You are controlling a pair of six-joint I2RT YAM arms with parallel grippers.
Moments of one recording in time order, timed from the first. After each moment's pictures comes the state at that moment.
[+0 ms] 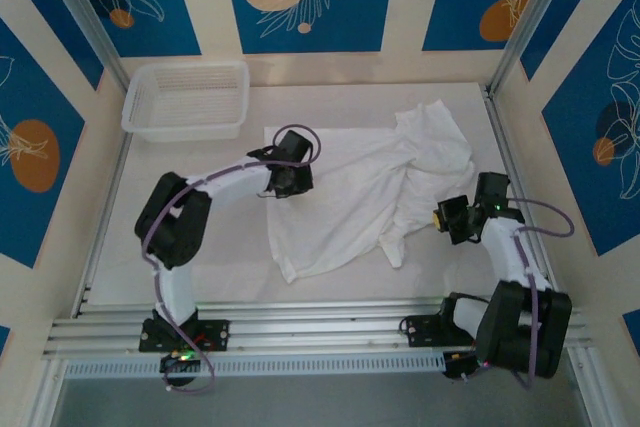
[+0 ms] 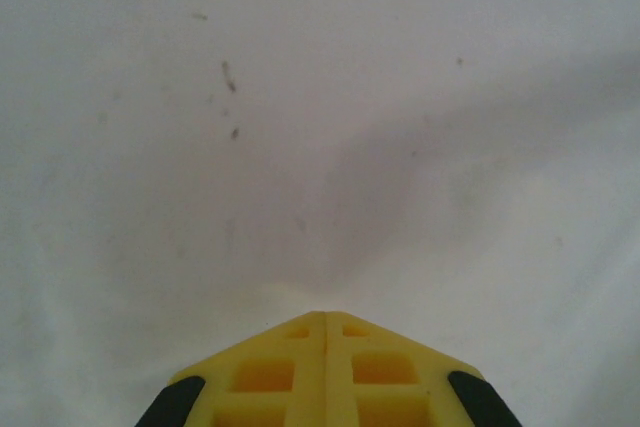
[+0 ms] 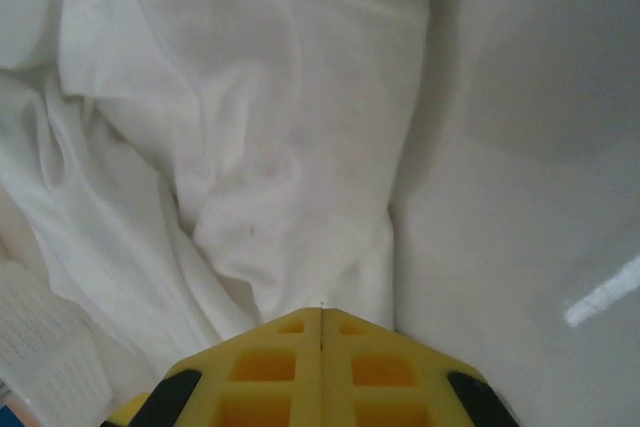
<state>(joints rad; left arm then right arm) -0.63 1.94 1.33 -0.48 0.00 -0.77 -0.25 1.15 0.62 -0.61 -0.42 1.07</state>
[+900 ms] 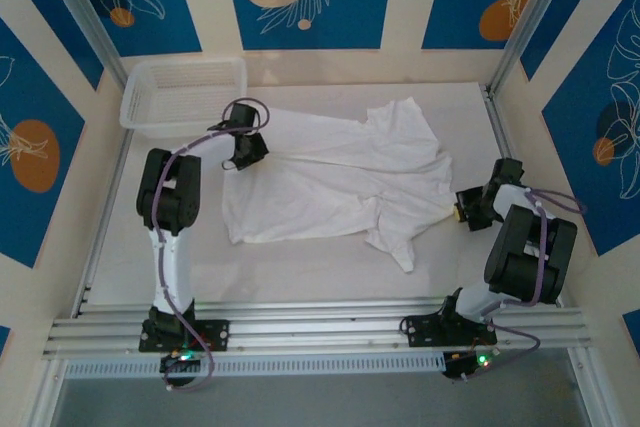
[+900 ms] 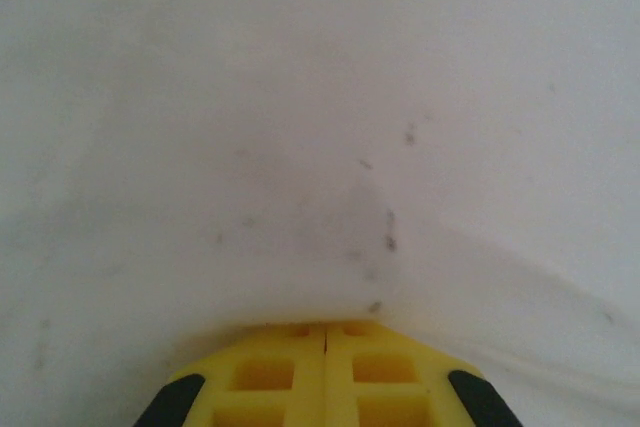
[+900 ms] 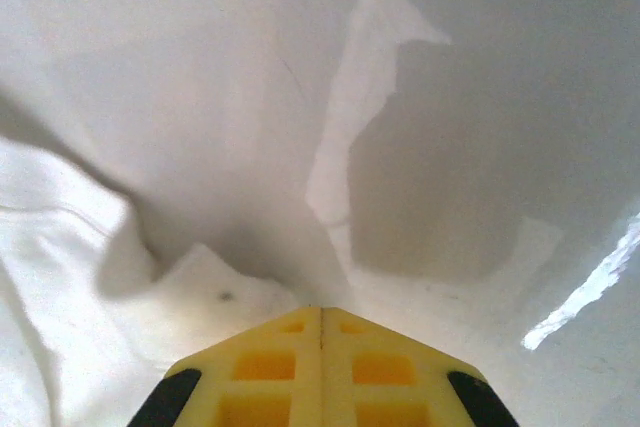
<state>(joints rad) -0.25 2.16 1.55 -0.43 0.03 -0.66 -0.40 1.52 0.81 -0.56 -0.26 0.96</state>
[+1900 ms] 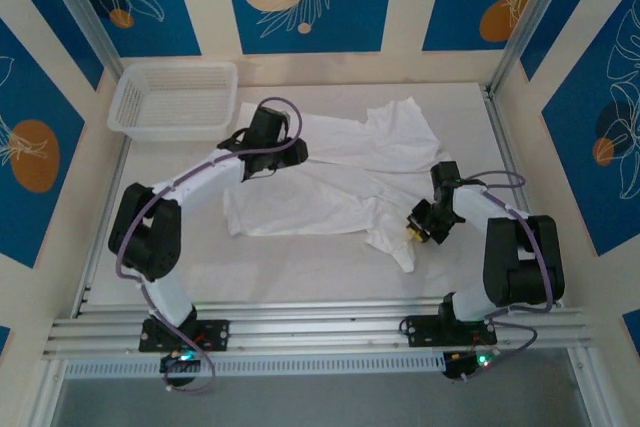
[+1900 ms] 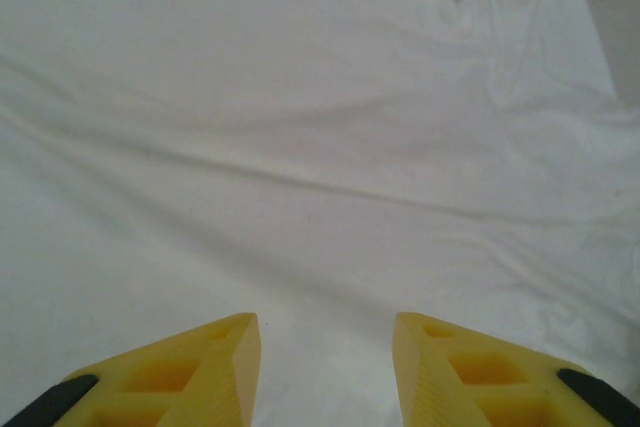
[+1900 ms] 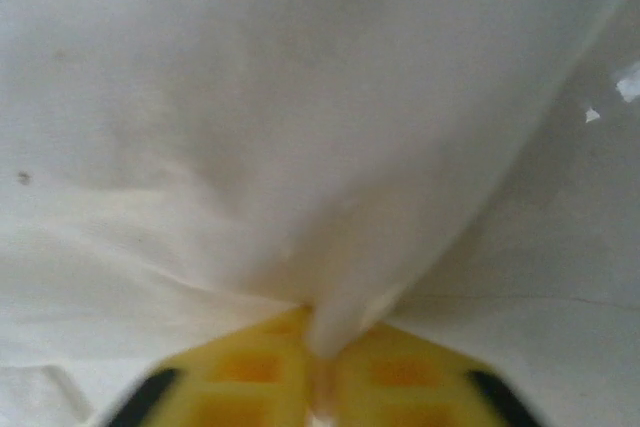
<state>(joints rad) -0.52 1.75 1.30 -0.34 0.11 -0.60 0.03 1.47 0.75 -0.74 -0.25 0.82</state>
